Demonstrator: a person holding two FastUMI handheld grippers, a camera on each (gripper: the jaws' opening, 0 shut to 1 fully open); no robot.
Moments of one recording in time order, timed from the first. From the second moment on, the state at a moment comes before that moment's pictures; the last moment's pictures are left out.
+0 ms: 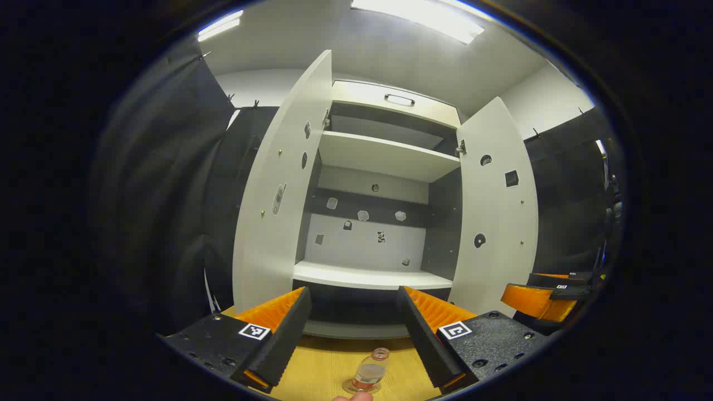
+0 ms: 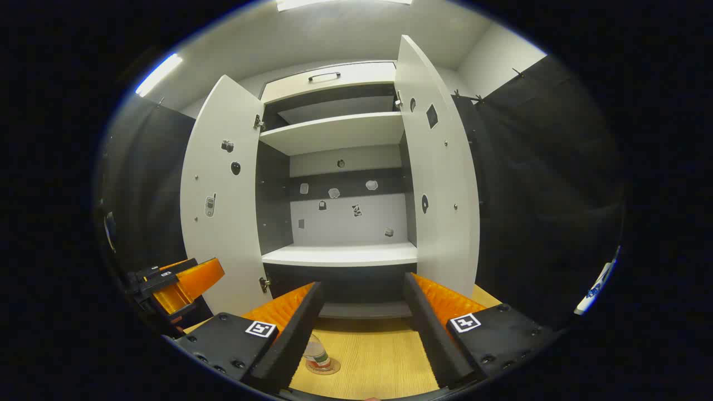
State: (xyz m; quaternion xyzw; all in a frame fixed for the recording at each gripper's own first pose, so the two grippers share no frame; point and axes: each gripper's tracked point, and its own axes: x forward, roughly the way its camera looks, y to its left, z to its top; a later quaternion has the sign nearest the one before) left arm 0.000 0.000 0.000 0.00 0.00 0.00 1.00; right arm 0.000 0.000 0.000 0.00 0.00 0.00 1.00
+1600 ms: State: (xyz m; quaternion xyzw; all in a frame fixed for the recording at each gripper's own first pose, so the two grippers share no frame) left arm 0.013 -0.015 -0.004 -0.02 -0.01 -0.02 1.00; right arm -0.007 -0.008 -0.010 0.01 0.02 0.00 1.00
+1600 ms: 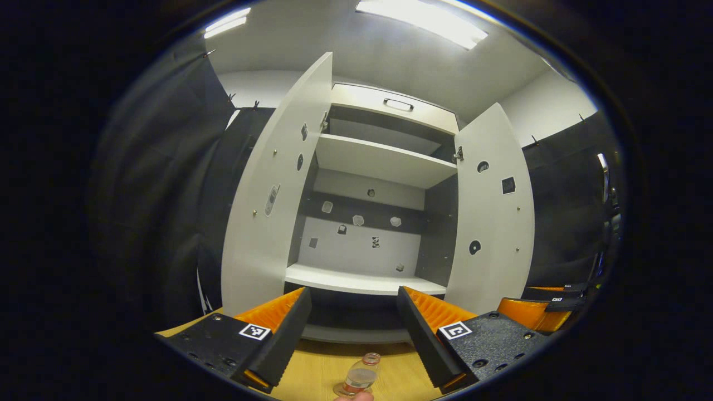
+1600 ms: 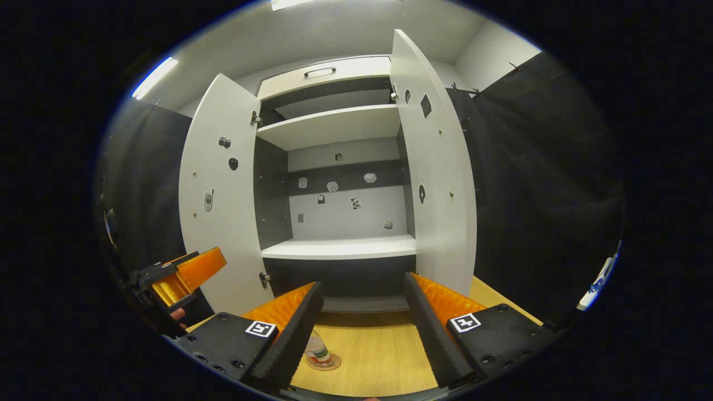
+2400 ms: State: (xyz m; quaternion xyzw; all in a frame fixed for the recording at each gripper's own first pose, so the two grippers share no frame) left arm 0.066 -0.057 -0.212 0.00 0.11 -0.04 0.99; right arm -0.026 -0.057 -0.011 0.00 0.03 -0.07 1.00
